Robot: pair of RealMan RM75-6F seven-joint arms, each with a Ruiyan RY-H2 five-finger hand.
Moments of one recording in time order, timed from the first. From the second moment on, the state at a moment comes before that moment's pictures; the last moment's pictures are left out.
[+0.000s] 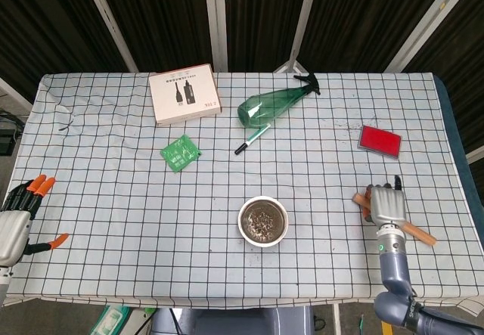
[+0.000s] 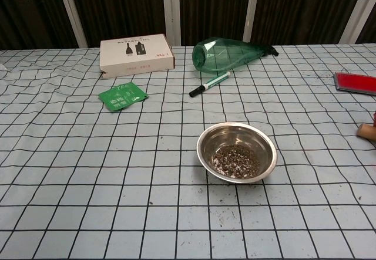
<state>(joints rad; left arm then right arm) -0.11 -1.10 -0.02 -1.65 1.50 1.43 -0.05 0.44 -1.53 0.19 -1.40 -0.84 1.17 -0.65</state>
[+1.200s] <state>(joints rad) -0.11 -1.10 -0.02 -1.65 1.50 1.43 -0.05 0.43 -1.48 0.14 -1.44 -0.98 1.19 -0.57</state>
